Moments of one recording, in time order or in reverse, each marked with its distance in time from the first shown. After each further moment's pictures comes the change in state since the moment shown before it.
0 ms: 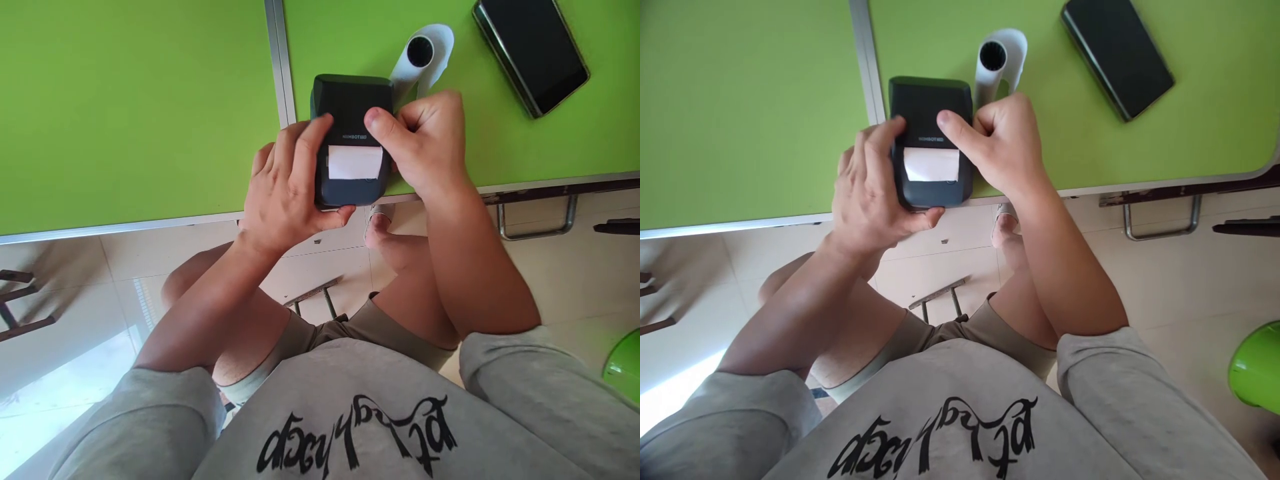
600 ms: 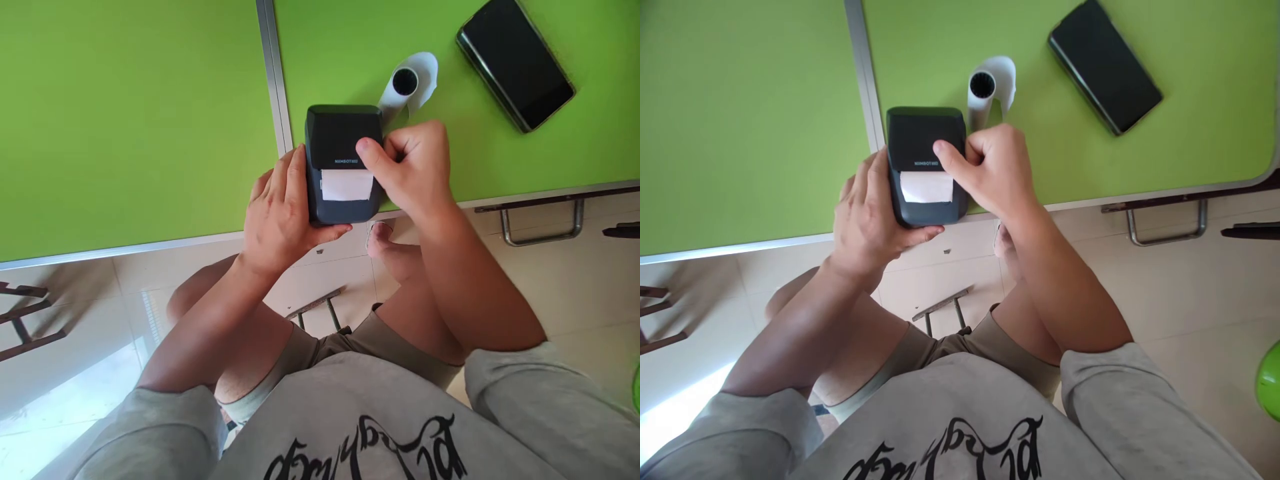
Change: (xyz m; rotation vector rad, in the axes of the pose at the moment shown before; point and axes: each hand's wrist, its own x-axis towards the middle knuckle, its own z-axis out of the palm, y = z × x) left_hand -0.002 -0.004 0.001 0.010 -0.016 -0.033; right_hand -0.002 0.004 0.005 -0.072 0.047 -0.032
